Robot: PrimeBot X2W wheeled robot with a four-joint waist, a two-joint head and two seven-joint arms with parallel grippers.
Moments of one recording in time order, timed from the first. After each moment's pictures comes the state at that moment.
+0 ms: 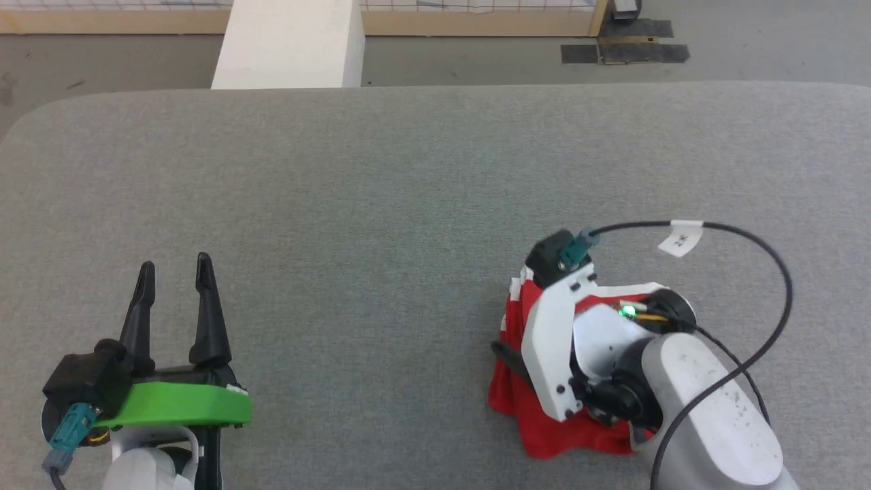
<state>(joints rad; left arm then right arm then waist) -0.06 0.09 0.11 0.00 -0.27 -0.09 -0.26 -0.39 -0.05 0.37 0.15 0.33 0.13 0.95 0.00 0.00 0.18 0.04</state>
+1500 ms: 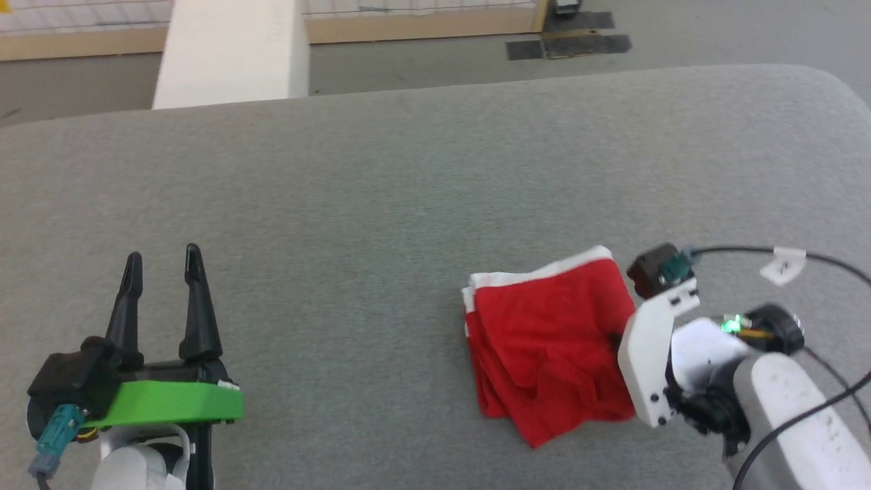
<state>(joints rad) -0.06 0.09 0.12 -0.04 -0.26 -0.10 -0.26 -0.28 -0.21 0.24 0.10 0.26 0.13 0.89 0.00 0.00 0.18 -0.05</state>
